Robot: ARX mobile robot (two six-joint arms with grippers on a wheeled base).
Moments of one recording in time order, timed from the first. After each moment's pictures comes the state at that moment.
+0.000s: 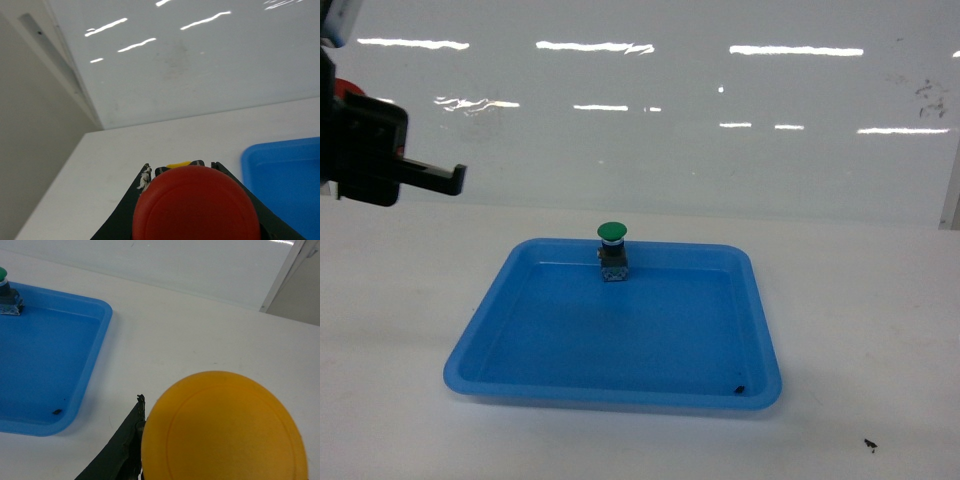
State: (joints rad) left arm -0.23 1.57 0.59 0.81 -0.51 0.31; right arm 0.23 1.34 0.40 0.54 0.23 -0.06
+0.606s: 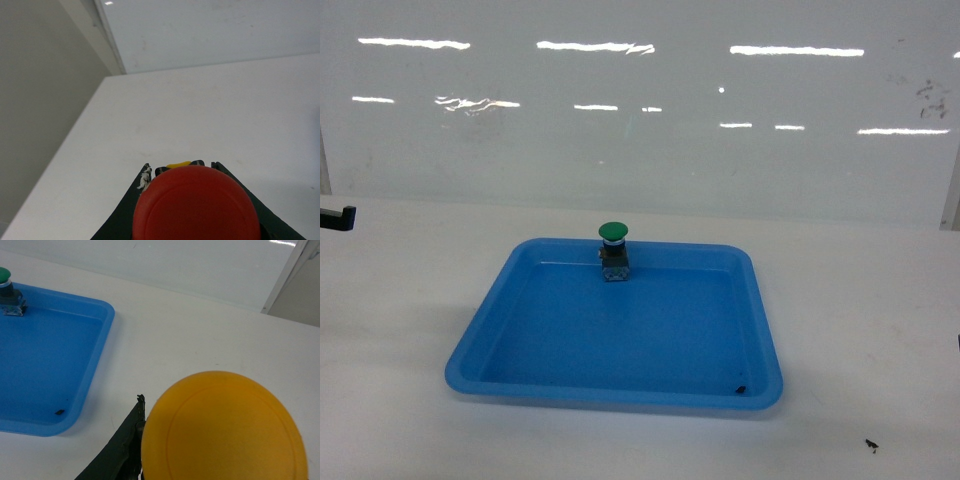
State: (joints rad) left arm 0.07 1.72 0.66 0.72 -0.32 0.28; right arm 0.24 1.34 0.40 0.54 0.23 -0.06
